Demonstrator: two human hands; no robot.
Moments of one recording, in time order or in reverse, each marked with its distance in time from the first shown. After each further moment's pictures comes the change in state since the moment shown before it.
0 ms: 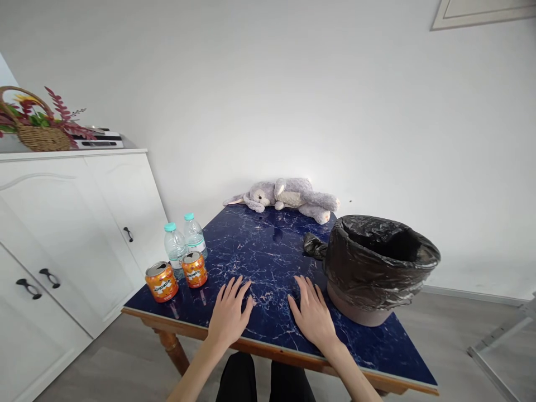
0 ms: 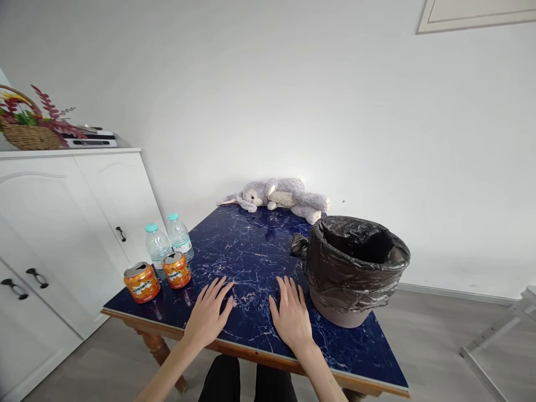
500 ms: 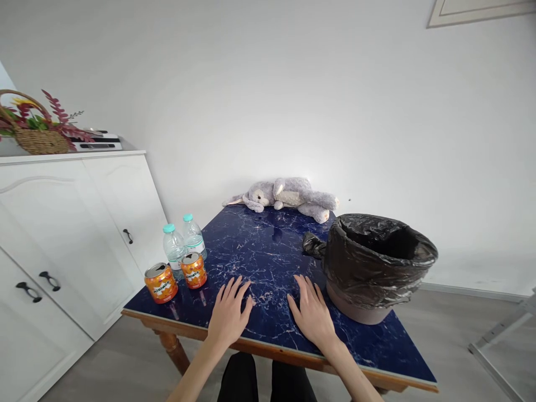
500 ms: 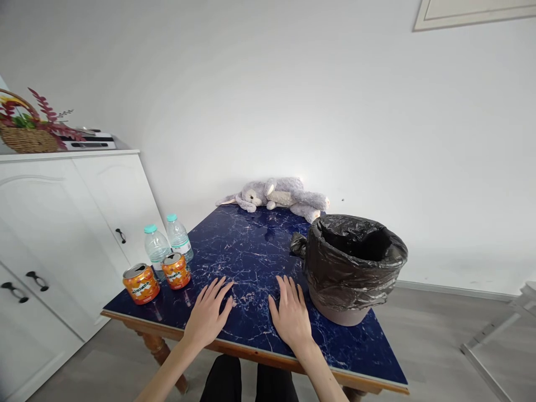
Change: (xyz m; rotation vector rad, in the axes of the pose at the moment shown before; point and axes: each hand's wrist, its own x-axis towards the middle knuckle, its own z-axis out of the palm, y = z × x) left_hand 0.001 -0.001 0.001 -0.001 0.015 0.005; right_hand 0.001 0.000 0.000 0.003 0.002 0.004
